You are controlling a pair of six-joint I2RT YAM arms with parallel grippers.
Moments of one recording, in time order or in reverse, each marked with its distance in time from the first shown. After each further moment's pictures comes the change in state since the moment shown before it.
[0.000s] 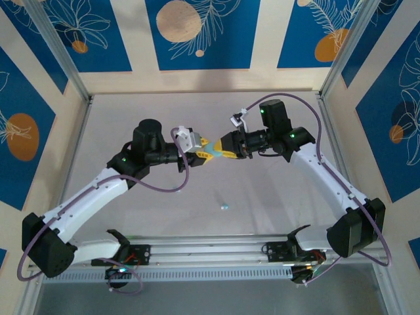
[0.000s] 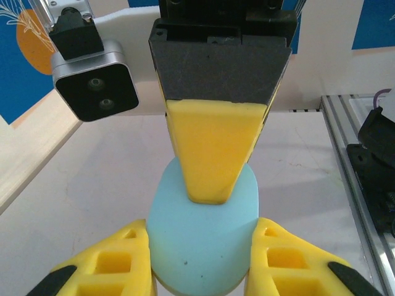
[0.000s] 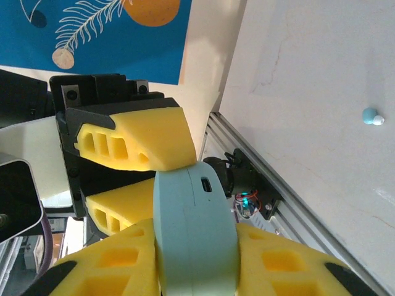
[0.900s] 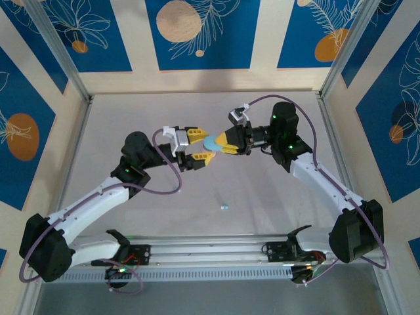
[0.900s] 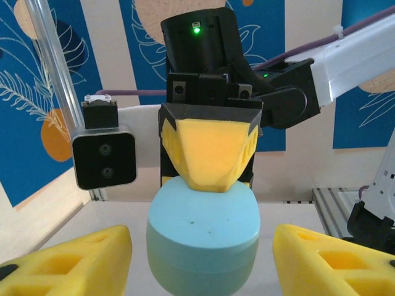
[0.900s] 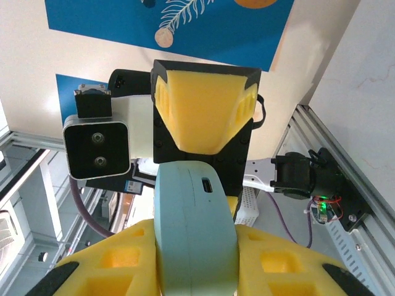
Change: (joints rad) left arm 0.021 -0.038 -0.213 0.640 0.092 -0.335; right arm -0.040 -0.045 -0.225 0.834 -0.274 0.589
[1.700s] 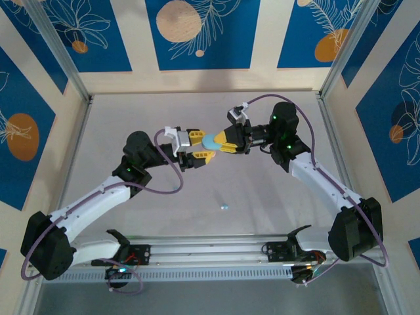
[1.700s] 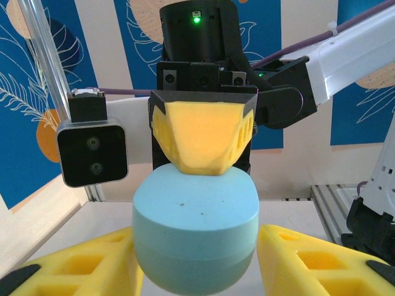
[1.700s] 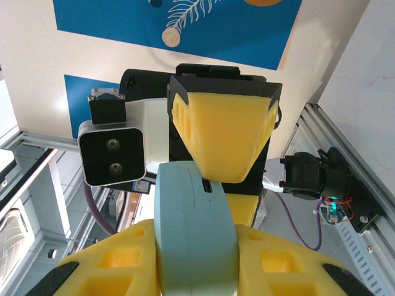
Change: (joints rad) left arm -0.003 0.017 0.000 0.005 0.005 0.021; right arm 0.009 0.014 -0.005 0.089 -0.003 0.084
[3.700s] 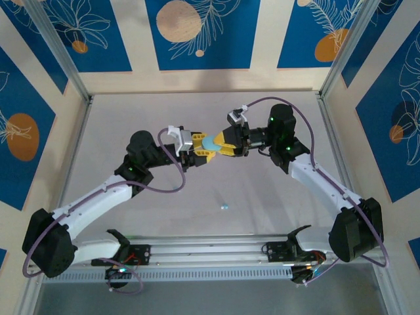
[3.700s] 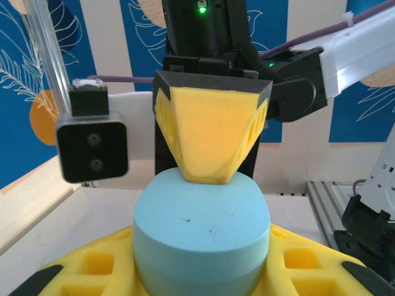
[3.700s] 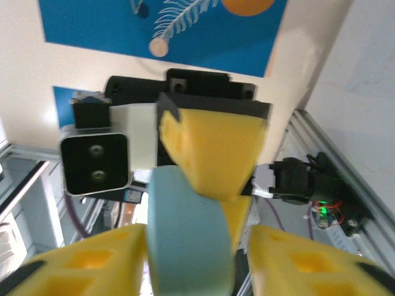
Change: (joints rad) left arm -0.013 0.021 0.004 -0.027 -0.014 -0.028; right arm 0.005 -0.015 -0.011 -0.146 0.069 -0.124
